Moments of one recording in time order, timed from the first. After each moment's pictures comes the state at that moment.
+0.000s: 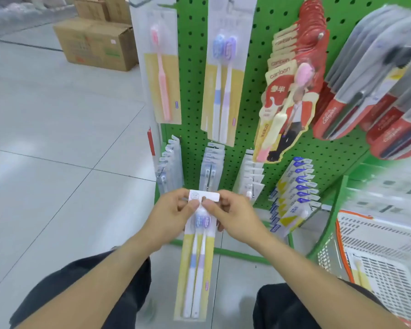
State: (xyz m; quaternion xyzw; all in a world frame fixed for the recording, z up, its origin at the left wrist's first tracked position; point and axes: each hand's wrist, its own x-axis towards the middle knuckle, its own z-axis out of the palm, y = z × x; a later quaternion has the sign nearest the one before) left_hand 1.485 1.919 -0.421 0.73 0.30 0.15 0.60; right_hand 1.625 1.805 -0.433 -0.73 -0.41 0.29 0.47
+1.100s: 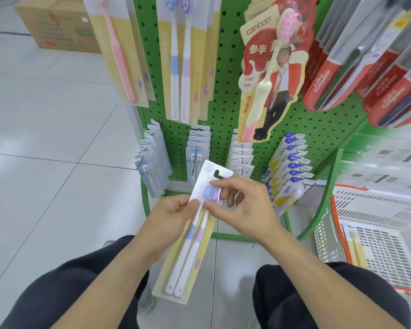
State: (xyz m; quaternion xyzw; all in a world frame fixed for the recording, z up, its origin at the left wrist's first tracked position) left_hand 1.501 1.891 -0.434 0.66 0.32 0.06 0.67; right_hand 1.646 1.771 -0.445 -0.73 -0.45 0.09 0.51
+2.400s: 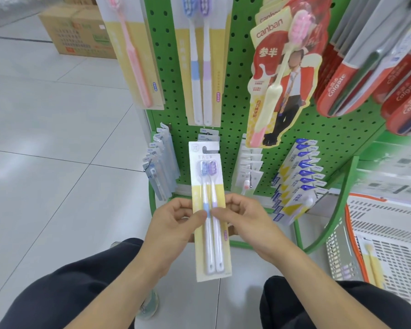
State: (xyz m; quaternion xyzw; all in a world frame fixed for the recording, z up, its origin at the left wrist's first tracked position) left_hand 1.498 1.879 -0.437 0.59 0.39 0.17 0.69; right_hand 1.637 1.772 -0.443 -0.65 -0.25 0.46 0.56
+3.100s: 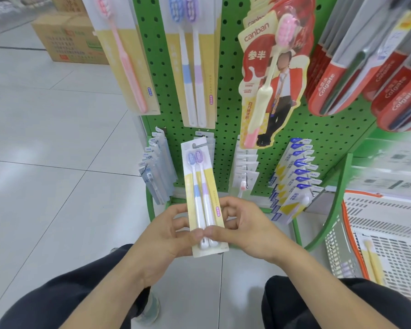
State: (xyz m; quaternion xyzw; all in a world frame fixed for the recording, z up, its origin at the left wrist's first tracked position) left_hand 1.480 1.890 -0.437 0.57 0.31 0.05 0.76; right_hand 1.639 1.762 -0.441 -0.66 -0.34 0.44 0.50
